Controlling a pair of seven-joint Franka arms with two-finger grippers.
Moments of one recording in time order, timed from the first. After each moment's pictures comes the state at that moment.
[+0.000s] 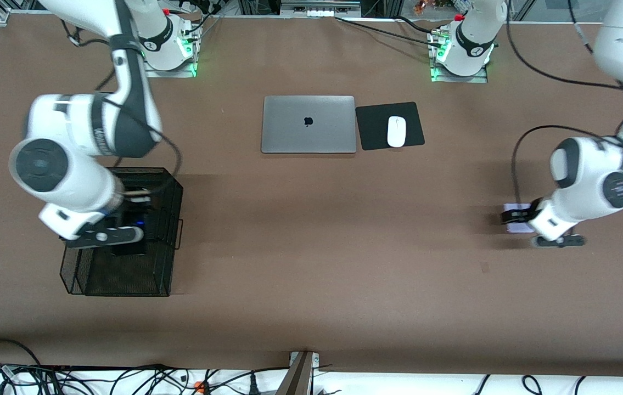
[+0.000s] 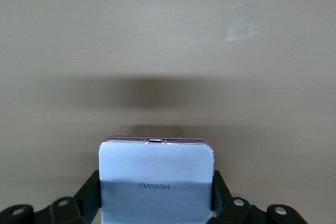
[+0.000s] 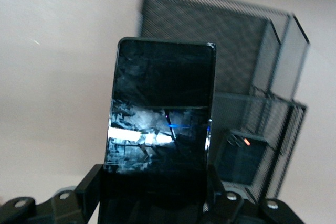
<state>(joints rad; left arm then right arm) 0.27 0.56 -0.24 -1.87 0.16 2.32 -0.13 0.70 0.49 -0.65 -1.47 0.14 1.75 -0.08</state>
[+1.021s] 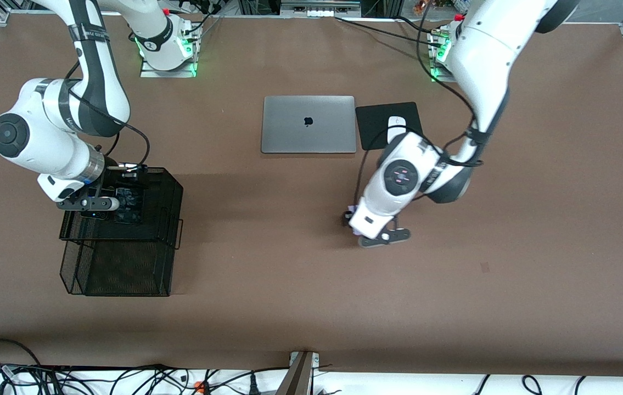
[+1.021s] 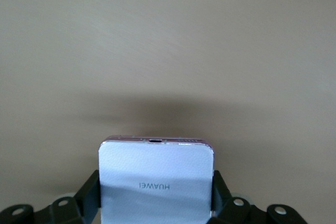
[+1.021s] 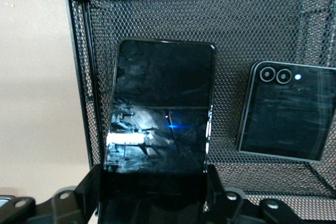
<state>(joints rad) -0.36 0.78 -0.25 -1.46 0.10 2.25 -0.80 0.72 0.27 -0.67 -1.99 0.26 2.08 -0.07</state>
